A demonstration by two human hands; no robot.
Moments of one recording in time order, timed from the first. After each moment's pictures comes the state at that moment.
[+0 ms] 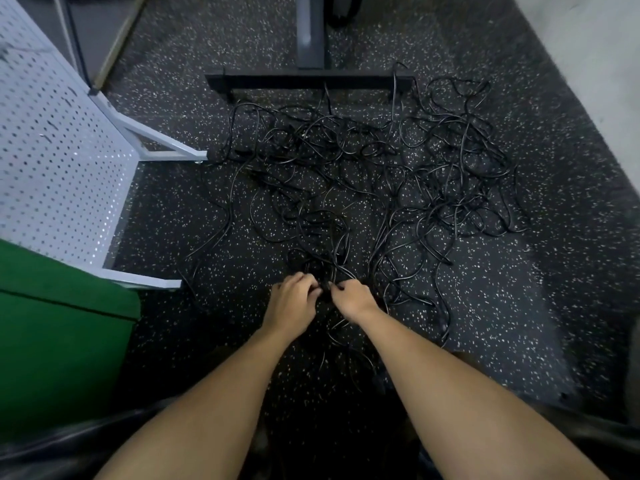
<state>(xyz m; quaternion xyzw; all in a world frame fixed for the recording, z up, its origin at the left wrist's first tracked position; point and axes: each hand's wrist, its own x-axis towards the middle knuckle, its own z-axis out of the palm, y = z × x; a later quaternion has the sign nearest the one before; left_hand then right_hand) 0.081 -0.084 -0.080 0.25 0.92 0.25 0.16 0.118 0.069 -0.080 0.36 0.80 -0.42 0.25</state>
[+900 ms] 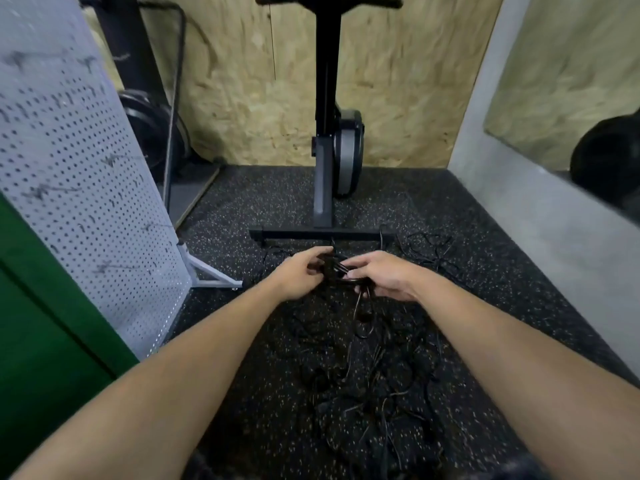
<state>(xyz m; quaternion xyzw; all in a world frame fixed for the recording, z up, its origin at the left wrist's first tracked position) -0.022 -0.065 0.226 0.33 0.86 0.36 0.17 0.070 0.122 0.259 0.18 0.76 -0.61 0.13</state>
